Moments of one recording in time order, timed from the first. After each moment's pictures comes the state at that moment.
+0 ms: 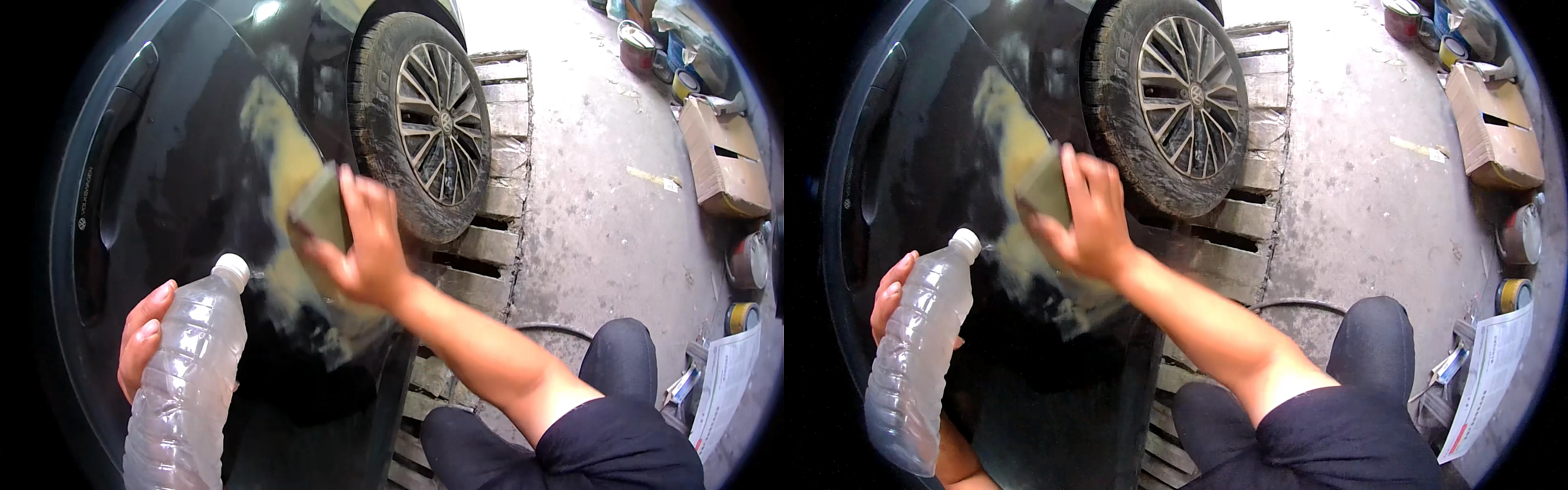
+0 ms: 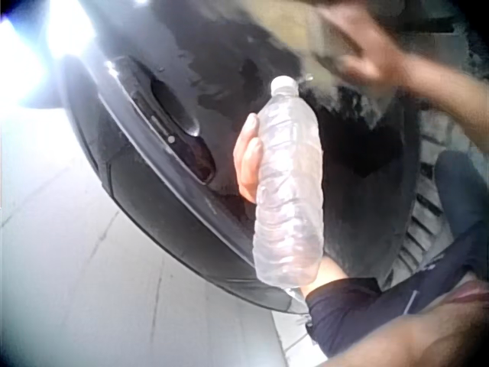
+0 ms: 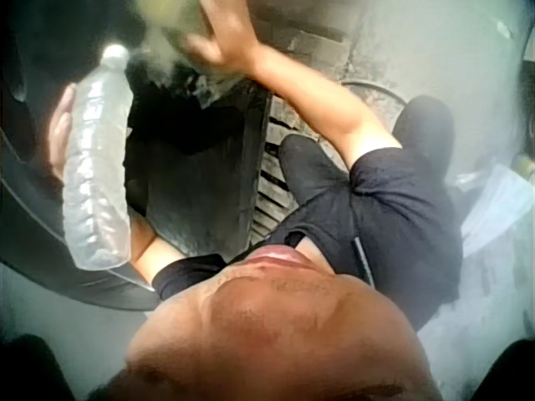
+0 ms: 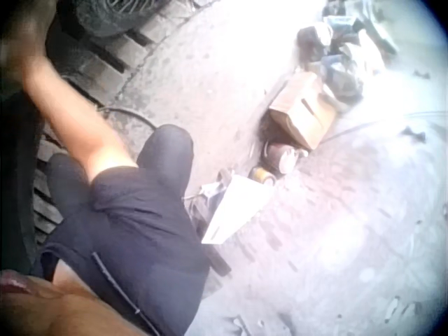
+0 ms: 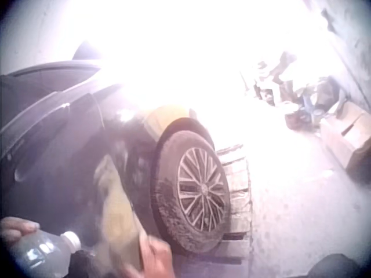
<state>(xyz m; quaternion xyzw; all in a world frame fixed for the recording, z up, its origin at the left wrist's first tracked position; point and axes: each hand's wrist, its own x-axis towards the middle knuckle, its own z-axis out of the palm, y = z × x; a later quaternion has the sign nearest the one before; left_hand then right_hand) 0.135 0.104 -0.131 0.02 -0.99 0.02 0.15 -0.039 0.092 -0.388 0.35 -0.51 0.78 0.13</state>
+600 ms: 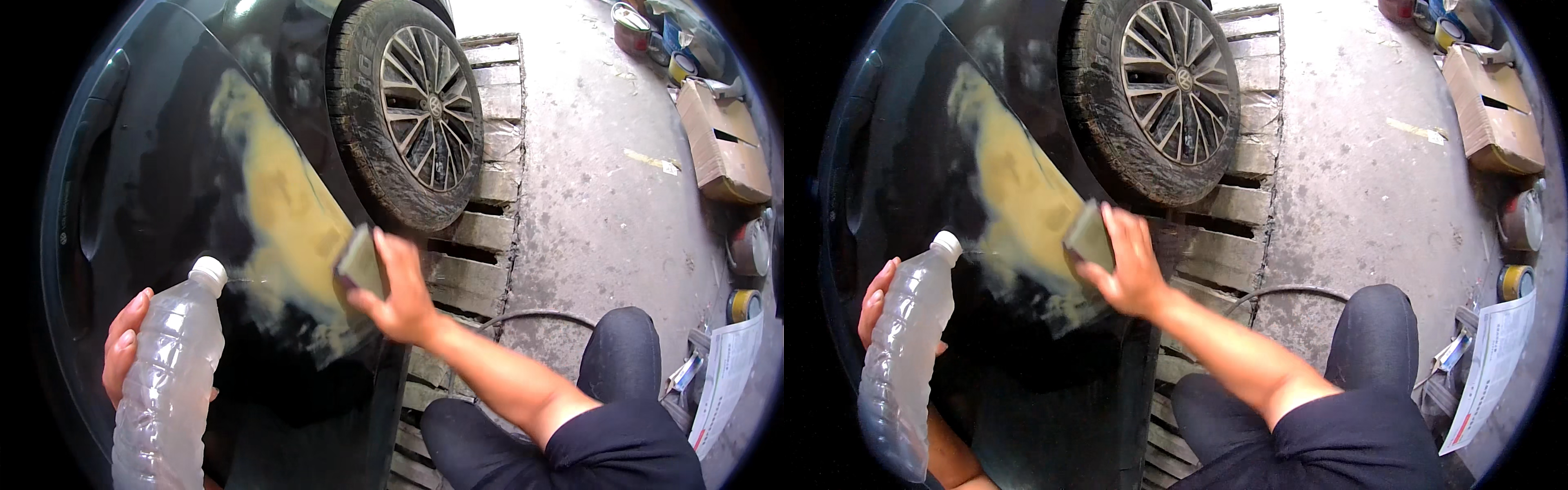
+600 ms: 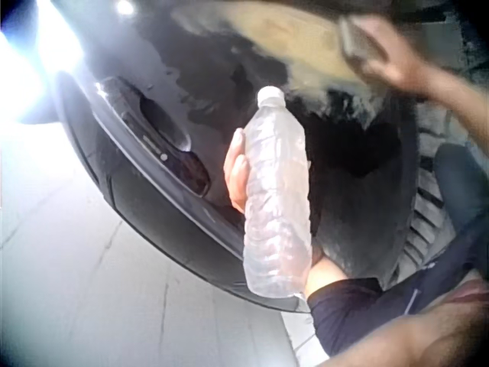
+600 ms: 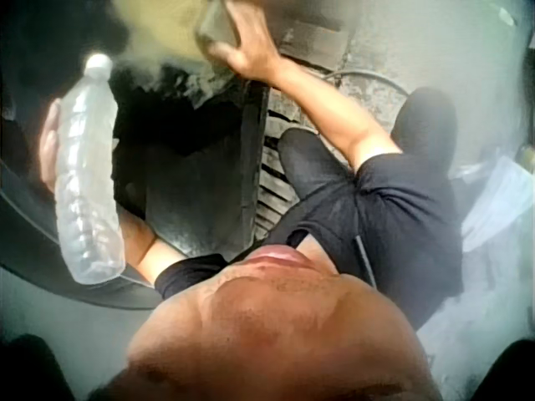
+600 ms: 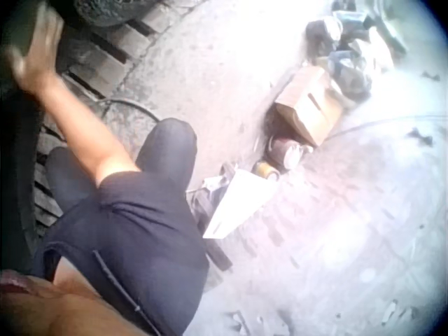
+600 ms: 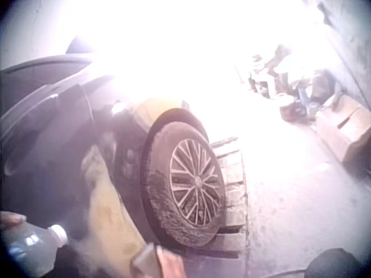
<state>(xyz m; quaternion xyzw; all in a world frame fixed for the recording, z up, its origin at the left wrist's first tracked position) 0.134 0.098 -0.136 0.02 -0.99 0.00 0.12 -0.001 0.145 -0.480 0.36 -0.54 0.76 -0.02</state>
